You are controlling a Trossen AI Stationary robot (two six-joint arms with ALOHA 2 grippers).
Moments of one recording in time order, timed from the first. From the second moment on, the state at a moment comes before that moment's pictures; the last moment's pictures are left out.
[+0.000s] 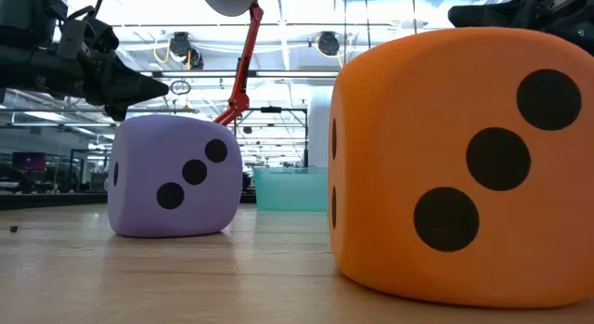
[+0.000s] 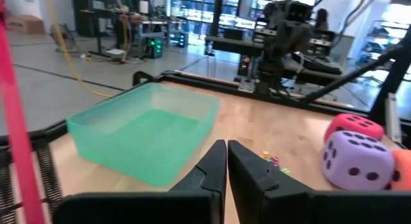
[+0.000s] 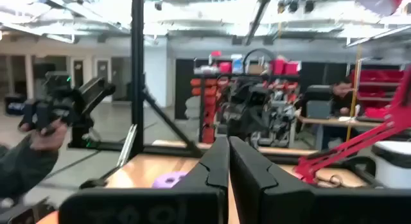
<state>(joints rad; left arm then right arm) 0.13 0.37 0.02 0.32 -0.05 -0.13 0.13 0.72 0.03 0.96 -0.01 -0.03</state>
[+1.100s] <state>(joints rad) 0.13 0.37 0.02 0.27 -0.14 -0.15 0.66 1.31 0.96 0.13 1.14 -0.25</state>
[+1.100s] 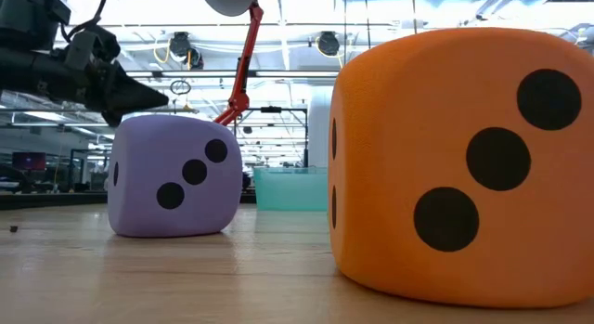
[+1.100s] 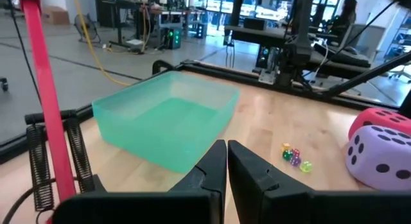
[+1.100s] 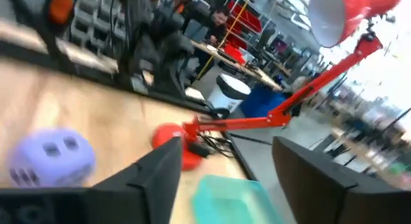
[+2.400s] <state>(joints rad) 0.13 0.37 0.02 0.26 -0.13 -0.06 0.64 1.42 1.09 -0.76 0.28 0.39</state>
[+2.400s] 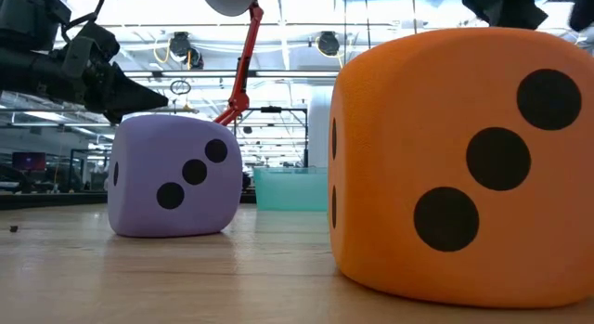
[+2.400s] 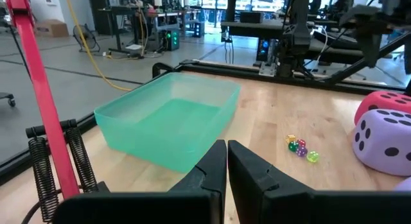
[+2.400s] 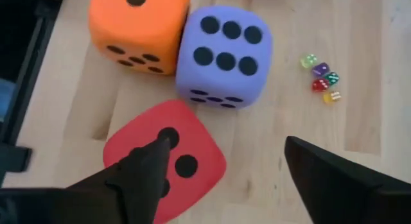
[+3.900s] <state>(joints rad) 0.13 0.37 0.02 0.26 -0.13 -0.04 0.78 1.52 1.13 -0.76 0.28 0.32</state>
